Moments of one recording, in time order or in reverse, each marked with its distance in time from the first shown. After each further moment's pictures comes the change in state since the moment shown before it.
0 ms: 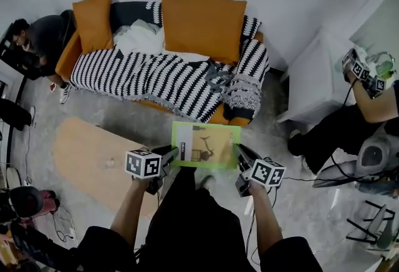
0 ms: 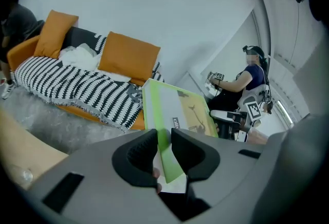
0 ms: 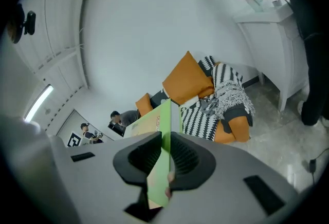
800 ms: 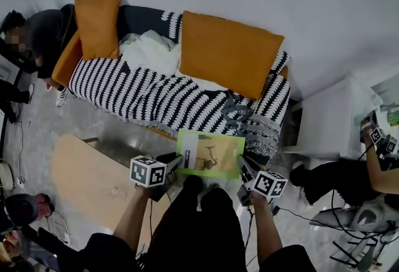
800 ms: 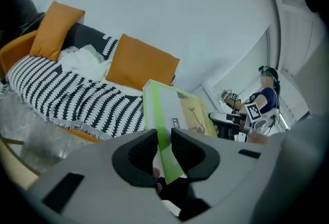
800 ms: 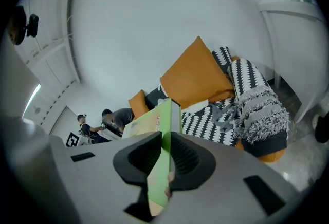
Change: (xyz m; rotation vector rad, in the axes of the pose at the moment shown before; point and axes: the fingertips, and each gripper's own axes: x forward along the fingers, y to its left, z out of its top) left arm 0.033 0.172 0.181 -0.074 -0.019 -0.016; right arm 0.226 0.026 0.120 -0.012 0.077 -0.043
